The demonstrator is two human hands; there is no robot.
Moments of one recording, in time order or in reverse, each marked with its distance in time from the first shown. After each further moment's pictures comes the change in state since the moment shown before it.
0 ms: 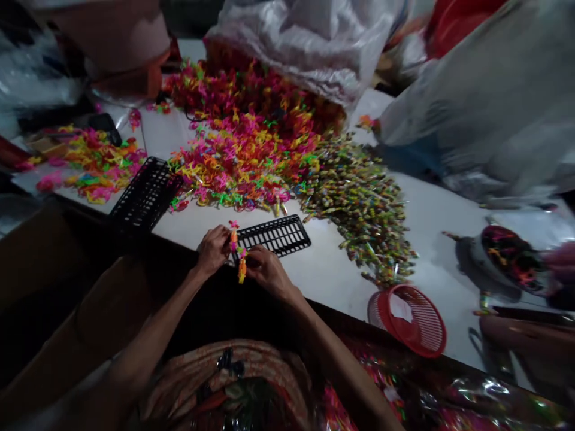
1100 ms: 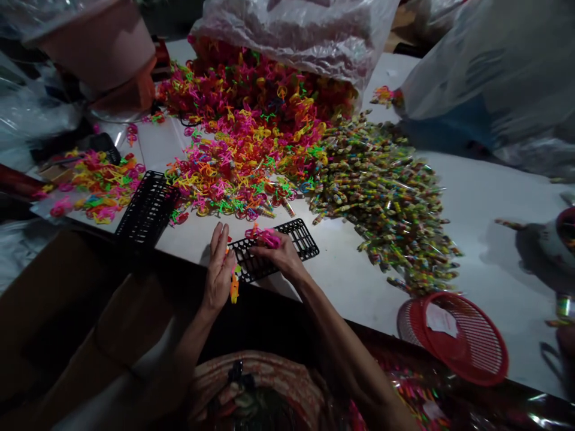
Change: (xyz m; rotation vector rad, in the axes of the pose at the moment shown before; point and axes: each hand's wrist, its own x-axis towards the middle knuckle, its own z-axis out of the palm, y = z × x) left_hand 0.004 0.068 -0.024 -0.547 0.121 -0.508; right_hand 0.044 0.018 -0.014 0.769 0.237 0.249
